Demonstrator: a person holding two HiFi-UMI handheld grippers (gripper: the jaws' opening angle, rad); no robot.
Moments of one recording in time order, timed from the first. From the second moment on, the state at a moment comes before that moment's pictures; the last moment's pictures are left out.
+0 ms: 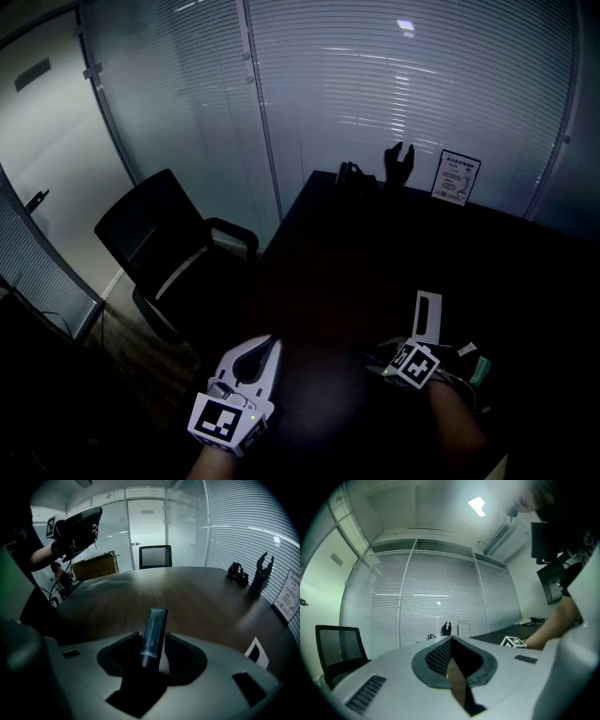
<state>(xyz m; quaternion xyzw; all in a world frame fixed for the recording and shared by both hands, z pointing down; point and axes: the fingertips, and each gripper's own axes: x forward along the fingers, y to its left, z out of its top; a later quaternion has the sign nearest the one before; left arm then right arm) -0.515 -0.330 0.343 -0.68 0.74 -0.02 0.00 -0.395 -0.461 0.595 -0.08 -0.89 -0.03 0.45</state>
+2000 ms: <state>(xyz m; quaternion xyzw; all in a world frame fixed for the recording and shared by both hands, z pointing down) -0.478 -0.274 0.296 -0.67 0.74 0.03 0.03 -0.296 -0.370 0.331 0.28 -0.95 -0.04 0.09</state>
